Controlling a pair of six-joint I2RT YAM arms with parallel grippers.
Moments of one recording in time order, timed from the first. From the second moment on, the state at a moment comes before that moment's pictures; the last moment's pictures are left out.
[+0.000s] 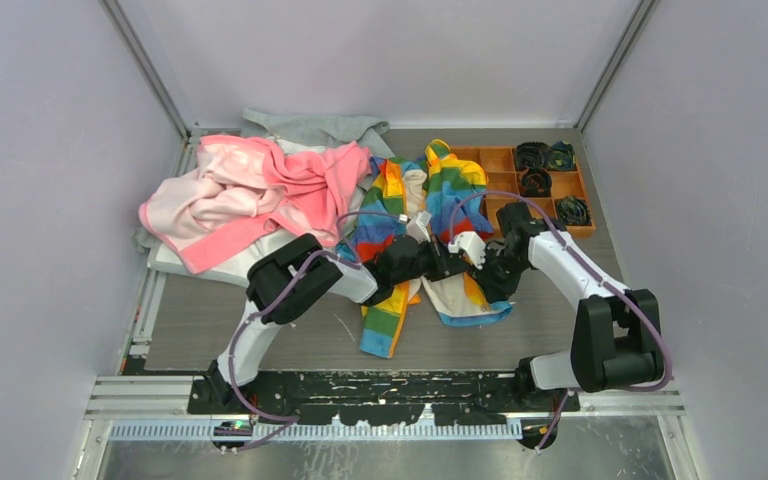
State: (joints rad) left arm -0.95 2.19 1.11 0.87 0.14 -1.10; right arm 0.15 1.36 0.86 -0.93 -0.35 -0.93
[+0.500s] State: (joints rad) left arm -0.95 2.21 1.13 0.88 0.11 -1.10; right arm 0.11 1.41 0.87 -0.92 -0.35 -0.85
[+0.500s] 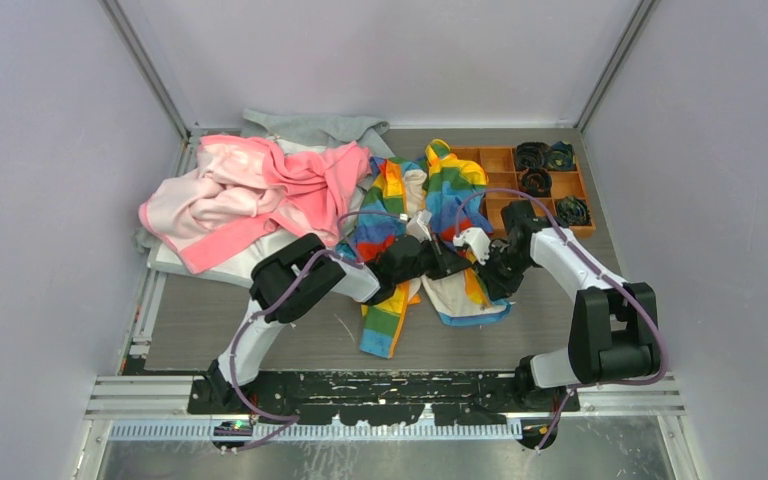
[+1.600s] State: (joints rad) left arm -0.94 1.91 1.04 0.65 -0.03 -0.92; right arm 0.09 1.47 0.90 -0.89 -0.21 -0.73
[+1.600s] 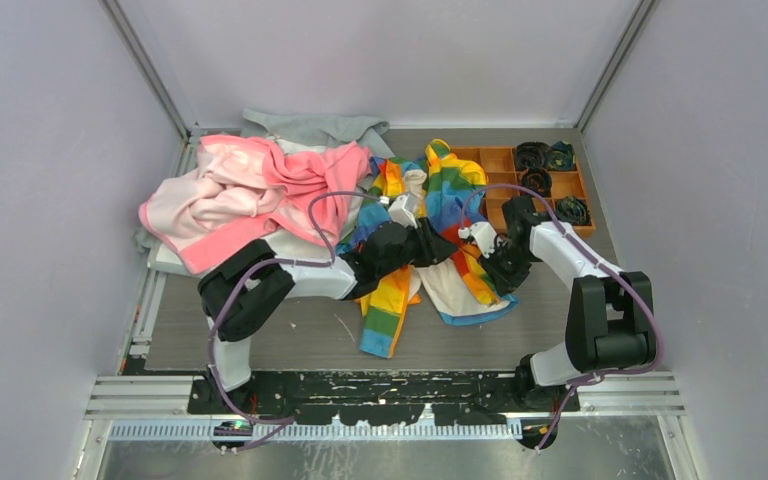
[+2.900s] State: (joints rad) left arm -0.94 0.98 0.61 0.29 -0.32 -0.63; right arm 0.09 1.47 0.91 -0.94 -0.34 -0.75
